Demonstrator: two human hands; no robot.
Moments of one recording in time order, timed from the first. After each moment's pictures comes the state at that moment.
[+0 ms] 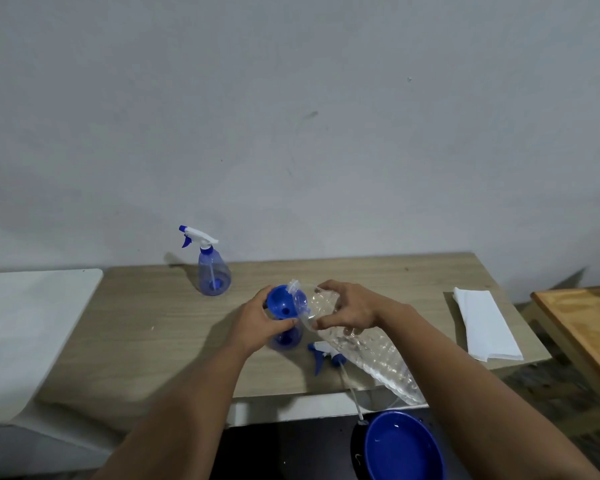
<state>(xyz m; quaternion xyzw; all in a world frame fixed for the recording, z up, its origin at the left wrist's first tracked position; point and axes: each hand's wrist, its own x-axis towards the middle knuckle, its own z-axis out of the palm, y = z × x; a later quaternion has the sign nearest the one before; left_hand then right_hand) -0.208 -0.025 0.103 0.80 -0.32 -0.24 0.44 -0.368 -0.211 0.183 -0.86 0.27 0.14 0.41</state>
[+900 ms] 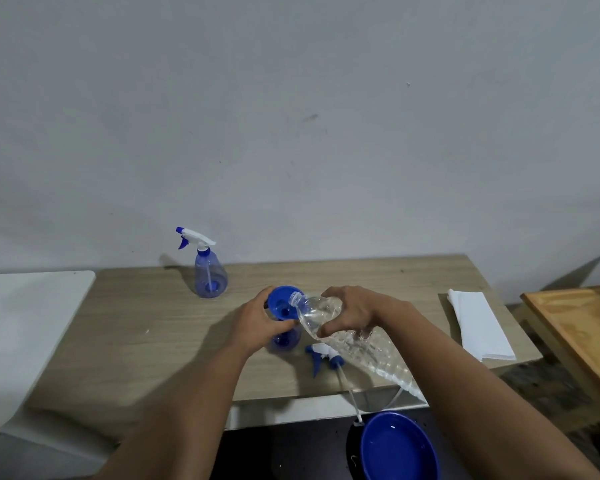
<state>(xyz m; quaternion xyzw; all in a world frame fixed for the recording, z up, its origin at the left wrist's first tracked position) -0.204 -0.027 0.106 0.79 -0.34 -0.24 0.45 -0.364 -0.205 0.202 -0.87 0.30 0.20 0.33</state>
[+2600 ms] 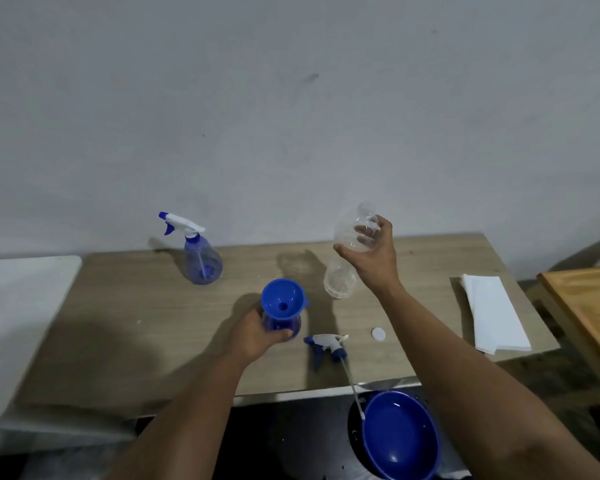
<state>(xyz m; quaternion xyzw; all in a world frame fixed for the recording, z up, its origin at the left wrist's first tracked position) -0.204 -0.036 0.062 0.82 -0.27 -0.33 0.37 -0.330 -0.273 0.141 -0.70 0.38 -0.32 0.52</state>
